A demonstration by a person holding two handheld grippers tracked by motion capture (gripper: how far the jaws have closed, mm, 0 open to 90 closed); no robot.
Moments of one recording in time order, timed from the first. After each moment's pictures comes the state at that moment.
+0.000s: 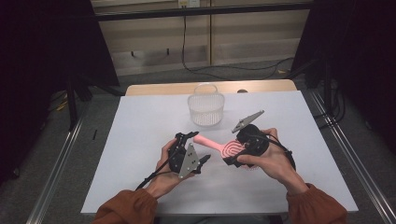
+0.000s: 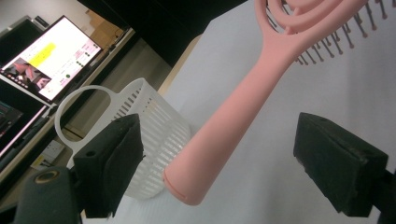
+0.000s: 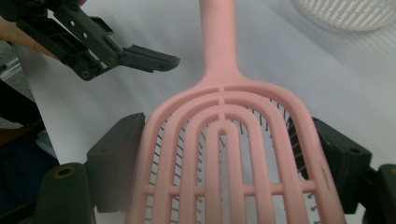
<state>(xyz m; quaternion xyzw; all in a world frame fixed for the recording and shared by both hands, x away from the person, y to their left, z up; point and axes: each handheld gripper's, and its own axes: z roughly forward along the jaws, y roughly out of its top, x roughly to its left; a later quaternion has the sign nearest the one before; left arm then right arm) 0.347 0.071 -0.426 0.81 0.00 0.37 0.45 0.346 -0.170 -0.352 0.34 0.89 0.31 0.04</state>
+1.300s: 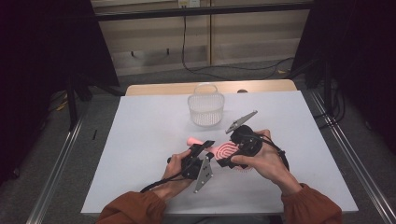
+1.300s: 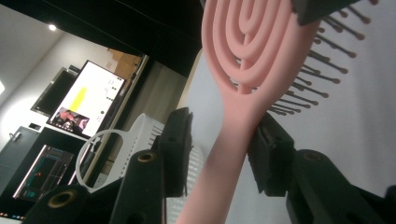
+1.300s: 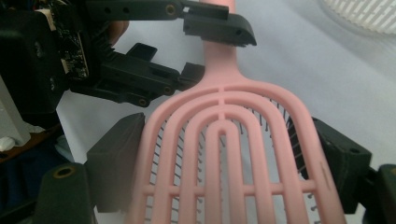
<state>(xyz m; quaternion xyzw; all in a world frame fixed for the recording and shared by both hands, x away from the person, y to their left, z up) 0.330 0.043 -0.440 0.78 -0.10 0.46 0.41 0.349 -0.155 -0.355 0.34 0.89 0.31 0.01</state>
